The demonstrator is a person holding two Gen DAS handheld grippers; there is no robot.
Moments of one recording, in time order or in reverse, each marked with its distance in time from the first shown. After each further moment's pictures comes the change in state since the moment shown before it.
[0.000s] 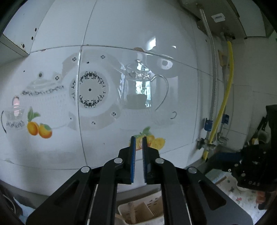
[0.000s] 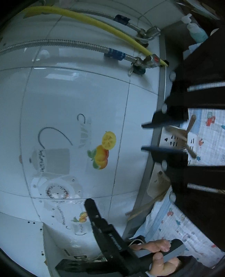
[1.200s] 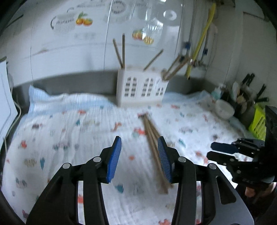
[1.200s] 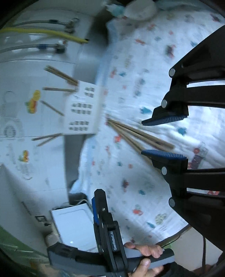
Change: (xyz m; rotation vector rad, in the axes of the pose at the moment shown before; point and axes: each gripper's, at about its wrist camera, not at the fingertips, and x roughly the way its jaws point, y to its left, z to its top) left arm -0.203 -0.028 -0.215 -0.137 0.434 0.011; right arm -0.110 0.121 -0.245 0.008 0.238 0.182
